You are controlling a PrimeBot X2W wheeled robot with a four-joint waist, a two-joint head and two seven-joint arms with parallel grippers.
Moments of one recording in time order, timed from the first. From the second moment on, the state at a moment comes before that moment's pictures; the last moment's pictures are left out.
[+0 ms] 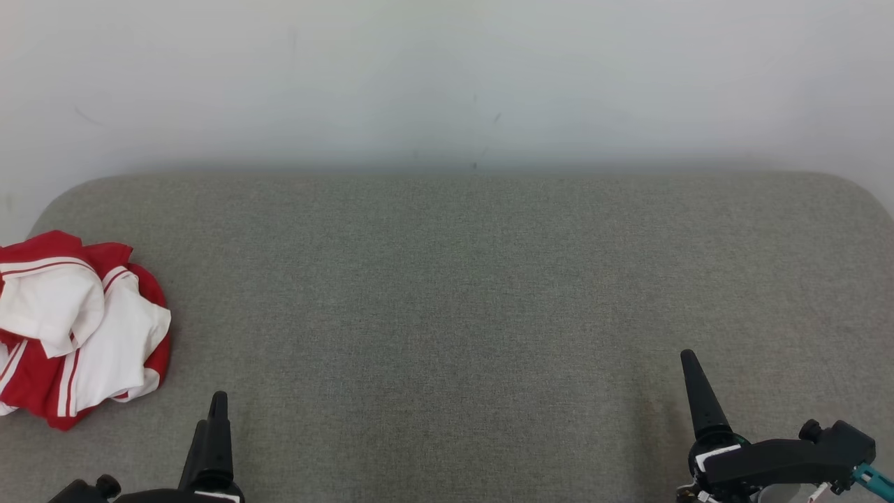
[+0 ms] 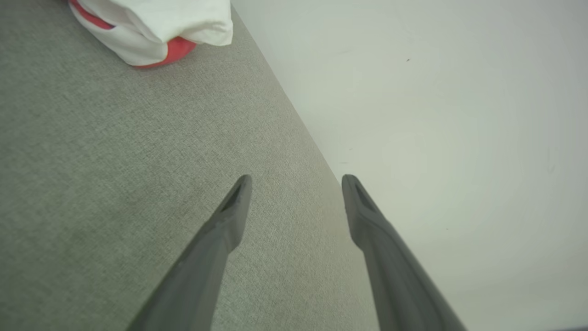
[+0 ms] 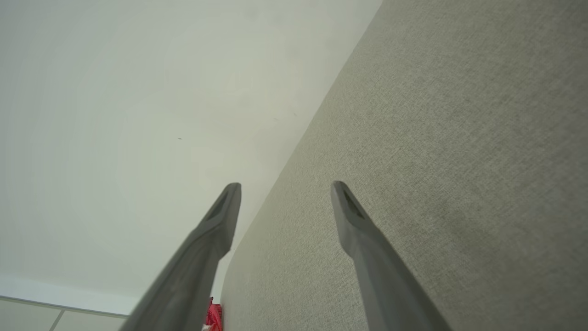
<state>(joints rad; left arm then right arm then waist) -0.06 0.04 0.07 0.26 -1.13 -0.13 -0.01 -0.06 -0.08 -0.01 0.23 1.18 0.13 -0.01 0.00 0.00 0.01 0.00</state>
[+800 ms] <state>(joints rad) -0.04 0.04 0.05 0.22 -0.78 -0.09 -0.10 -0.06 -0.12 0.08 0.15 0.85 0.13 -0.10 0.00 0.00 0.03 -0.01</state>
